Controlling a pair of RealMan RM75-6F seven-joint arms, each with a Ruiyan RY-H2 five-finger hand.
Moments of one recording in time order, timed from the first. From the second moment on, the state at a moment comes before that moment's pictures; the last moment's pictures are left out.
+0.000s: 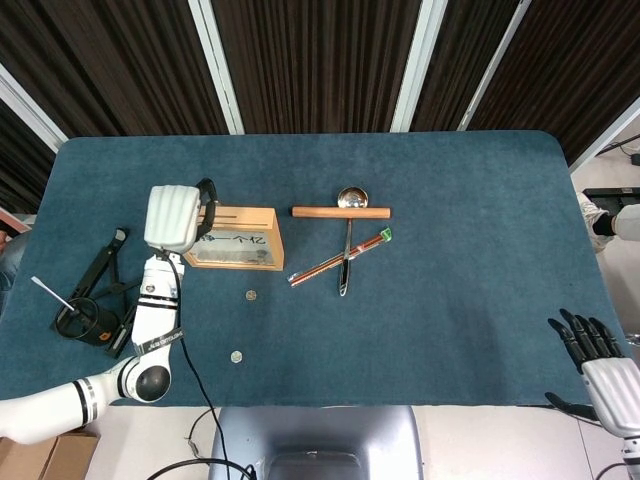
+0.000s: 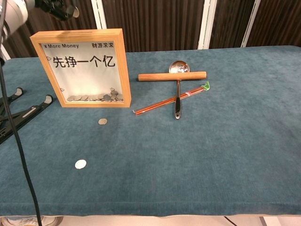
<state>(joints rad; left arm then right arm) -0.82 -1.53 -0.49 -1.49 0.99 1.22 0.63 0.00 -1.00 -0.07 -1.56 -1.67 1.52 0.08</state>
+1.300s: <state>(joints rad) -0.86 -1.56 -0.40 -1.45 0.96 1.25 0.62 0.00 -1.00 -0.07 -1.56 -1.67 1.52 0.08</state>
